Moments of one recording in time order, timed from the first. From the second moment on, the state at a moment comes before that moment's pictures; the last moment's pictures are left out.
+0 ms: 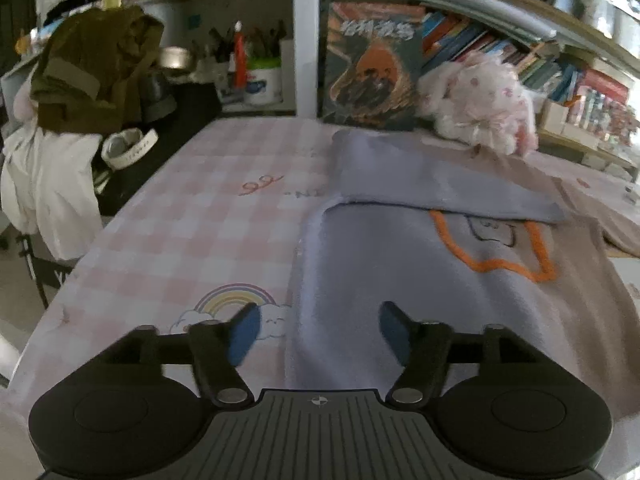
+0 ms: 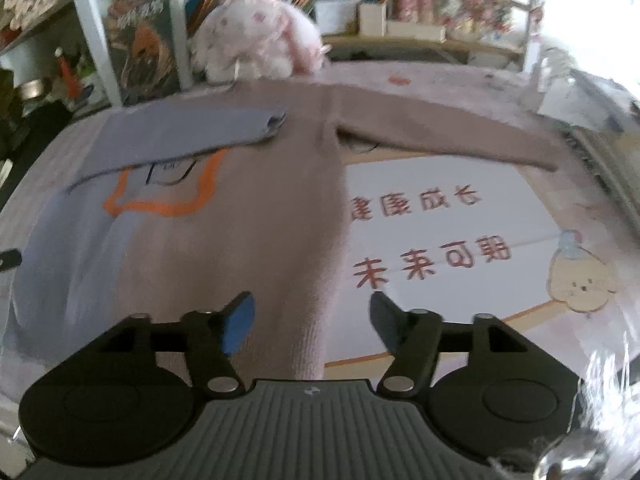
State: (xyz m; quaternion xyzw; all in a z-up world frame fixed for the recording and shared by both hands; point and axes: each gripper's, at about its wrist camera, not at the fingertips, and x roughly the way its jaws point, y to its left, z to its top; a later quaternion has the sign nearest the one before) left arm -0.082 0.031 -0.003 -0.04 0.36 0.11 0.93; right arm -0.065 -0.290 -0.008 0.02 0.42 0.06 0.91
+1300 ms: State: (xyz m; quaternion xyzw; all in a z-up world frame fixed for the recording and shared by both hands) left arm -0.027 -0.135 -0.012 0.00 0.37 0.03 0.93; right arm -0.031 -0.412 -0.012 0.04 0.40 -0.01 0.92
